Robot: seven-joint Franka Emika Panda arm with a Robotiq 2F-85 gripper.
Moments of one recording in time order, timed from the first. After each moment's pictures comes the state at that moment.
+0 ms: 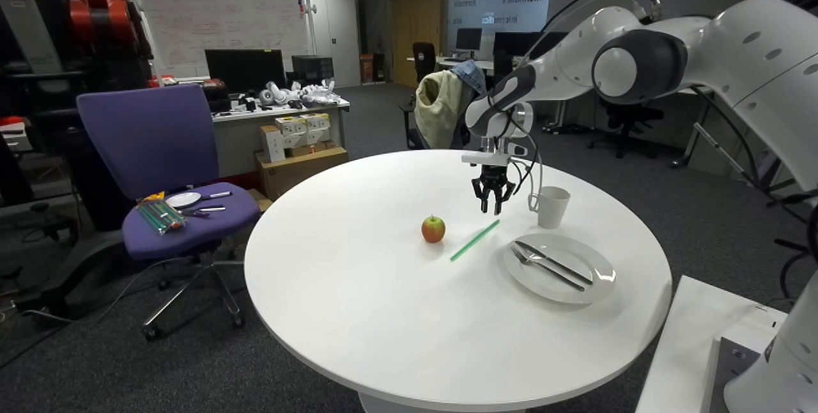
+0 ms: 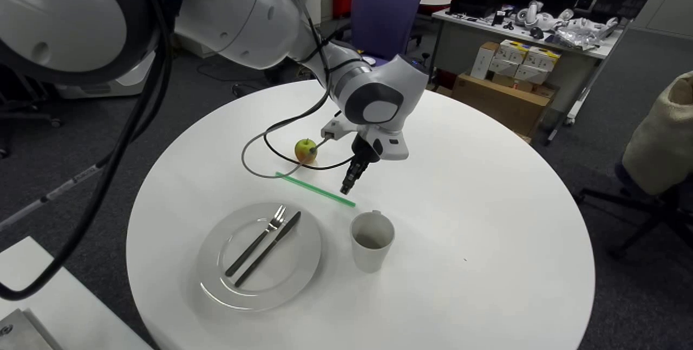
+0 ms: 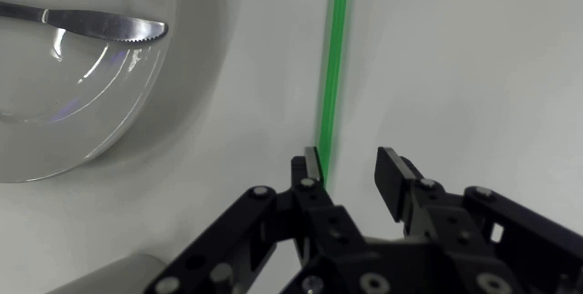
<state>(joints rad) -0.27 0.91 -0.19 -1.35 0.34 1.97 0.87</state>
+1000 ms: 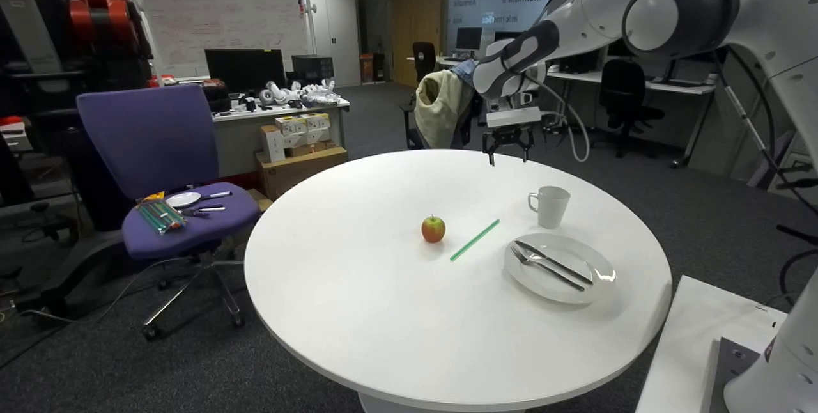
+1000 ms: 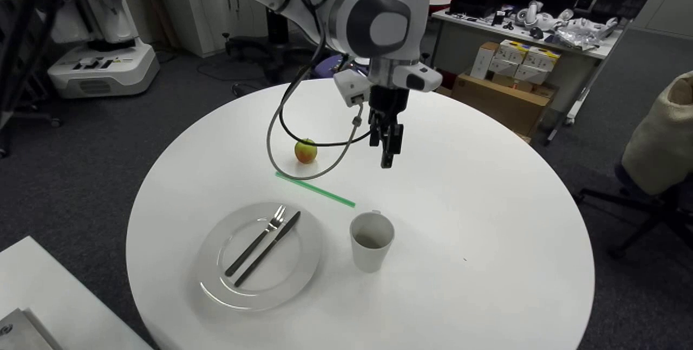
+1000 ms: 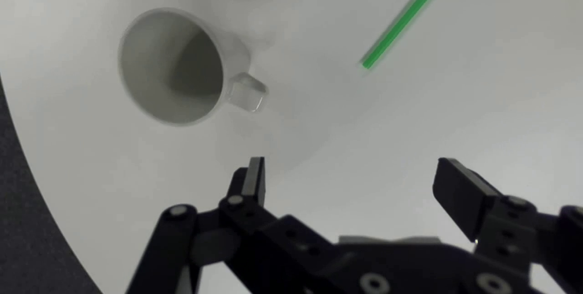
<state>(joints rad) -0.22 0.66 -0.25 -1.44 0.02 1.99 0.45</state>
